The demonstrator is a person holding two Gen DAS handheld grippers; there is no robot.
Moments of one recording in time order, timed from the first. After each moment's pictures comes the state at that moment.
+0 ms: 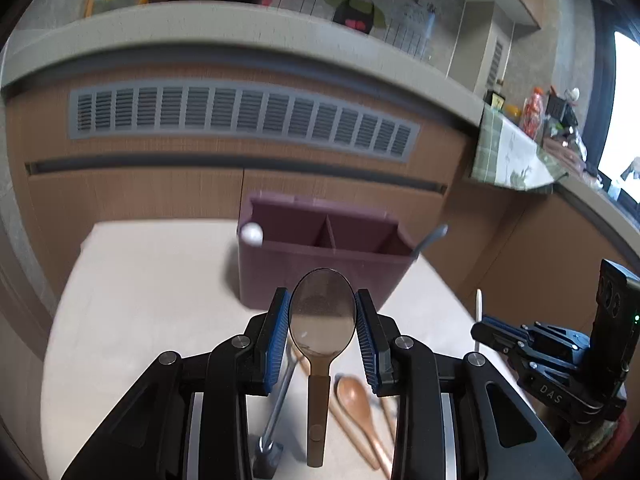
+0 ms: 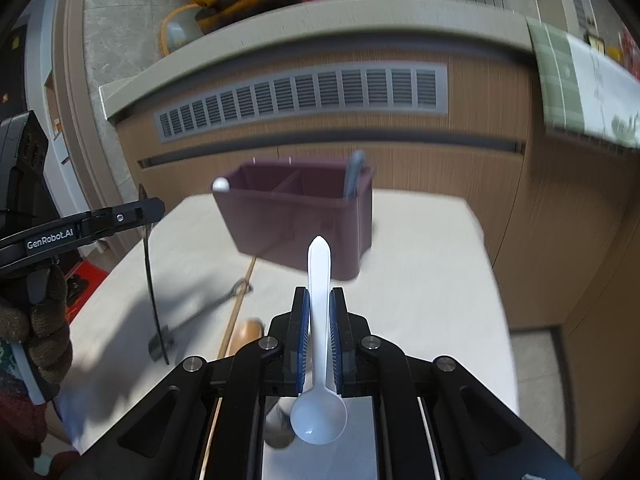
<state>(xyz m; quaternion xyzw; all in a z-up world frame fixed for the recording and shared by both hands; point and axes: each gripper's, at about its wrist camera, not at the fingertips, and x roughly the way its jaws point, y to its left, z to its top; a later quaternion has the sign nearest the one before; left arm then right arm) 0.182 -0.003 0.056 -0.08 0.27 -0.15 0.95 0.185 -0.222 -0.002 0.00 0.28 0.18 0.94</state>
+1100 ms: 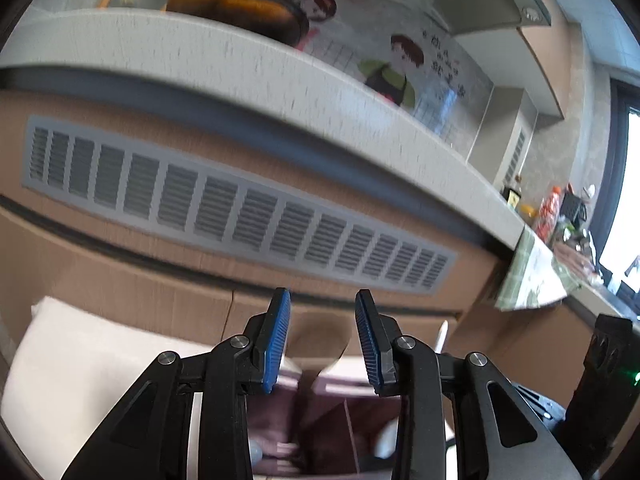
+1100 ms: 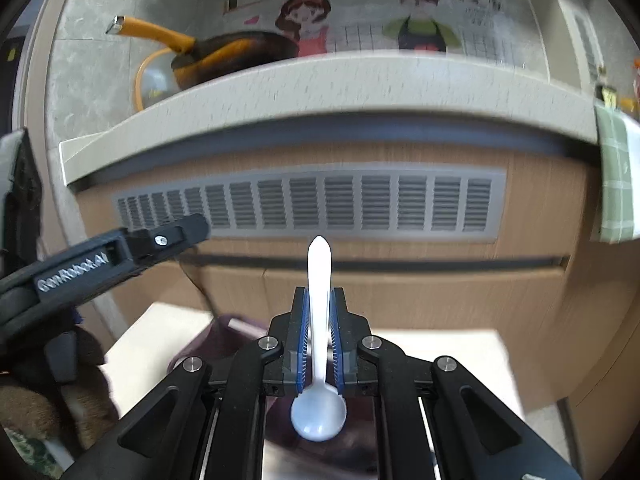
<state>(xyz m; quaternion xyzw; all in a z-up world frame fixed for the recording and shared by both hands) 0.331 0.026 0.067 -0.18 0.17 -0.15 0.96 0.319 -0.158 0.043 0.02 0.19 0.16 0.97</state>
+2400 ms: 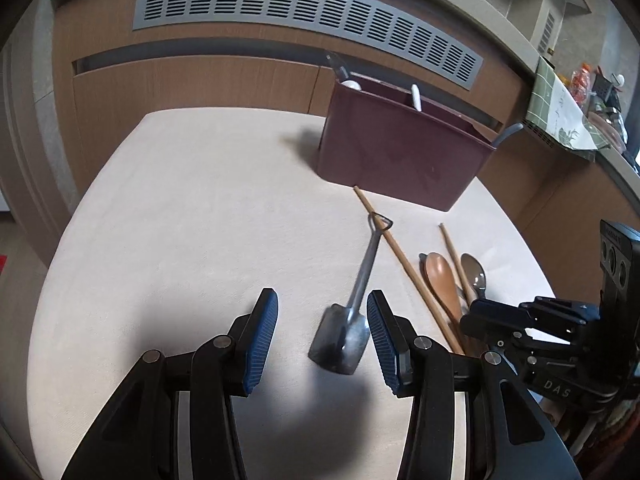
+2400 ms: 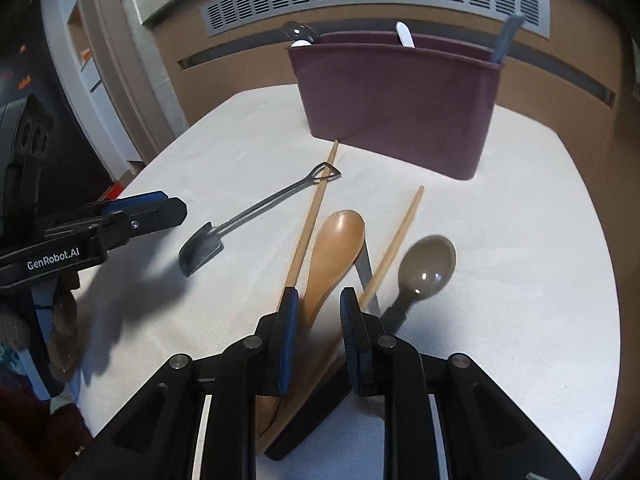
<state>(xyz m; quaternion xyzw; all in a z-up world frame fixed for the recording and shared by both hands) 0.150 0.046 -0.049 -0.10 0.39 -0.09 0.91 0.185 -0.145 -0.088 -0.05 0.41 0.26 0.87</state>
